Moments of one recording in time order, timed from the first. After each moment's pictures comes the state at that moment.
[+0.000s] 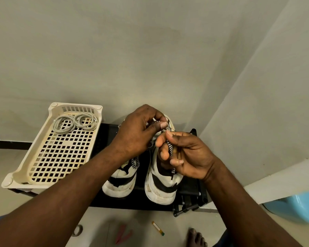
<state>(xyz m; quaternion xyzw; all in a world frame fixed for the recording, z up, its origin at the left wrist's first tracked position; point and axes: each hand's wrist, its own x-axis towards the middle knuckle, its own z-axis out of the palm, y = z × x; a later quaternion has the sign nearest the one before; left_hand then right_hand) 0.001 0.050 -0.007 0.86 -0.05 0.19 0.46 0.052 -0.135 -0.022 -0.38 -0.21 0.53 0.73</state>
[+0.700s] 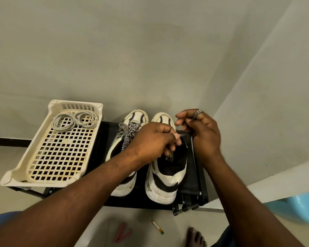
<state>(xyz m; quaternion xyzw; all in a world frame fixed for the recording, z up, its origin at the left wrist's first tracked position) -0.006 0.013 -0.001 0.77 0.05 -0.03 0.64 0.073 -0.138 -0.024 -0.68 -0.19 0.02 0.71</state>
